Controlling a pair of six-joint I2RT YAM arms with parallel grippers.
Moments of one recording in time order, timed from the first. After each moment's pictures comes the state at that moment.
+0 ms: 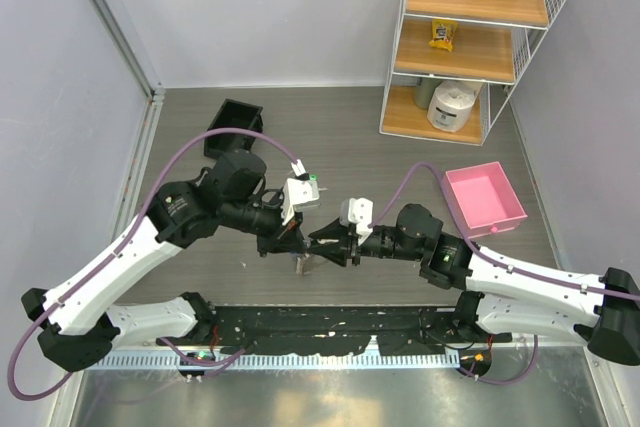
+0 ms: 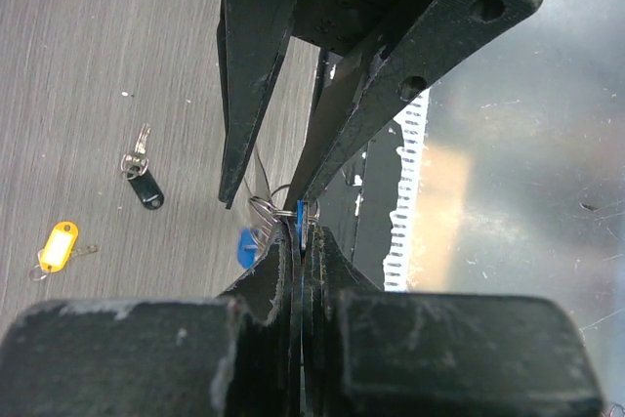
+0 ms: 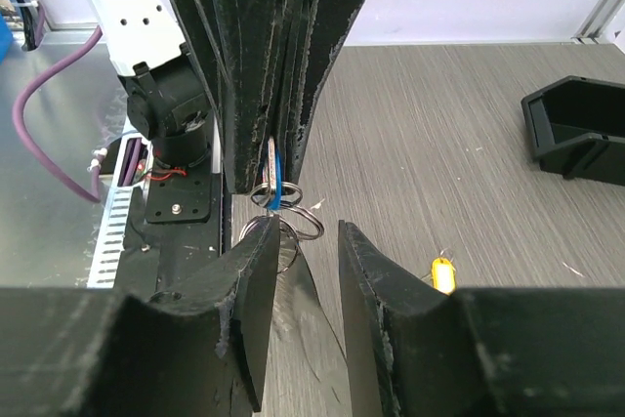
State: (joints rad) left arm -0.89 1.08 1.33 -1.00 0.55 0.19; right arm 1.09 0.95 0.63 0.31 -0.34 -0.08
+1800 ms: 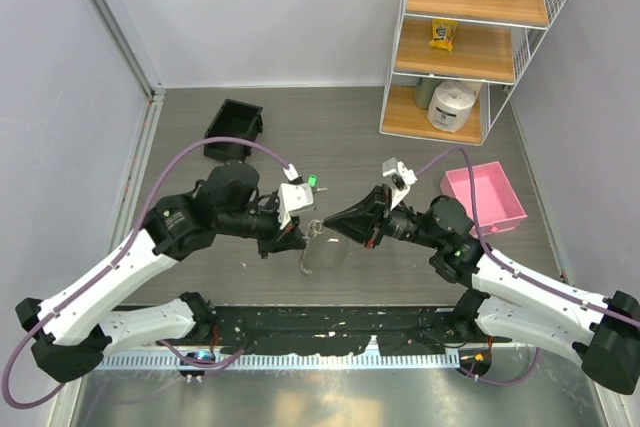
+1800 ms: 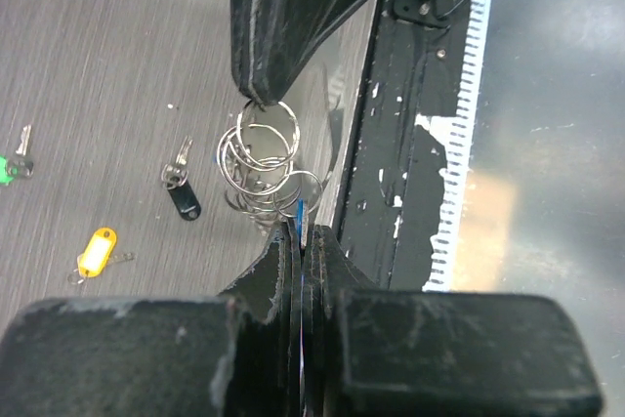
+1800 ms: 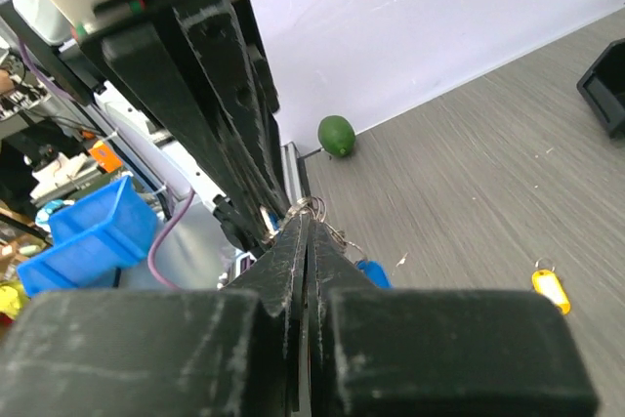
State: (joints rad) left arm -0.89 0.99 1.21 -0.86 0.48 0.18; right arm 0.85 0.88 0.52 0.59 -0.47 0.51
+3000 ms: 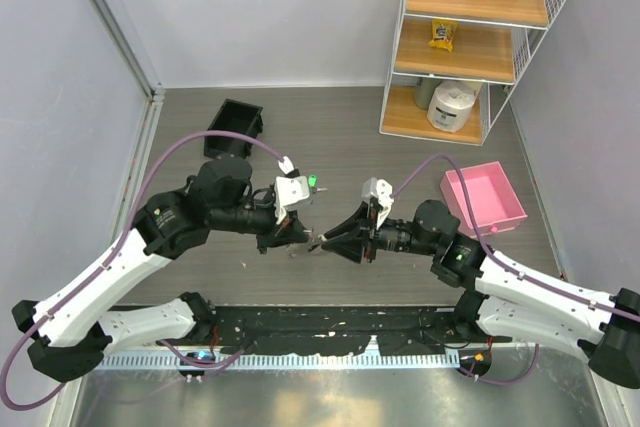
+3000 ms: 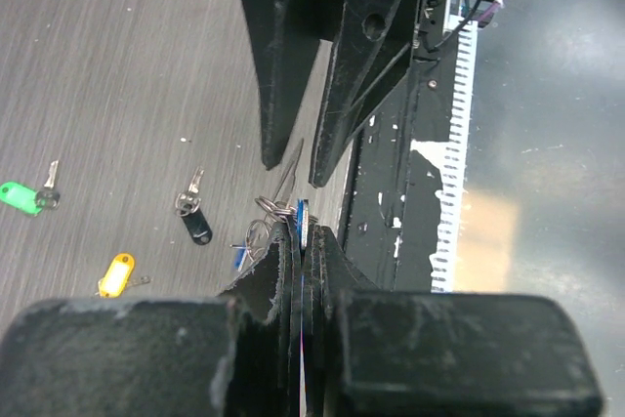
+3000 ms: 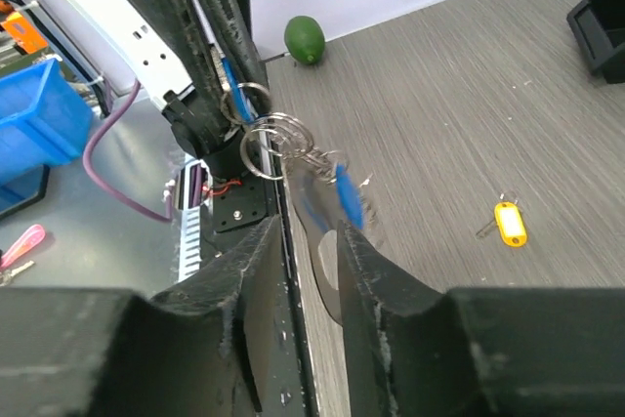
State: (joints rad) left arm -0.89 0.99 1.26 -0.84 0.48 0.19; right arm 0.94 0.86 0.55 0.32 -0.45 0.27
